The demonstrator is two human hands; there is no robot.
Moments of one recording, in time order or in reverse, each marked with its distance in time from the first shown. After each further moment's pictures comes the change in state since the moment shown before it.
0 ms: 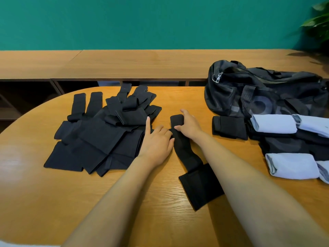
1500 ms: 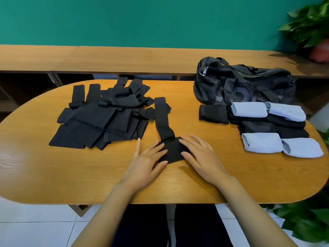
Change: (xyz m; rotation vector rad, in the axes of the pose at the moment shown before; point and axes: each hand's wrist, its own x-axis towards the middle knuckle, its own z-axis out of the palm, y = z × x) left_hand -0.133 0.028 0.008 -0.395 0.066 0.085; right_hand -0.199 0.072 -0.025 -0.272 0.008 -0.478
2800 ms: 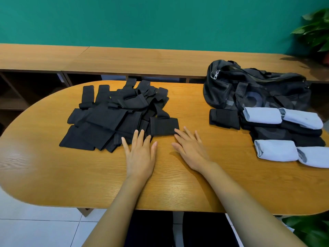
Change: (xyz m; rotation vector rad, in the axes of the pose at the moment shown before) left_hand 0.020 -0.028 -0.004 0.173 0.165 -0.486; right_hand 0.075 -0.021 0.035 -0.167 -0.120 0.058
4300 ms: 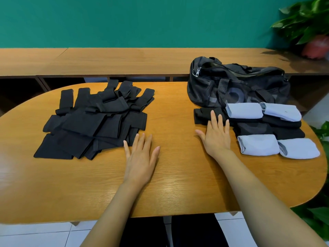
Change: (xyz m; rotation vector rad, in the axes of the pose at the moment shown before) left_hand 0.000 0.038 0.015 -0.154 -0.106 0.140; right_hand -0.013 0.104 -0.040 -0.353 0.071 0.474
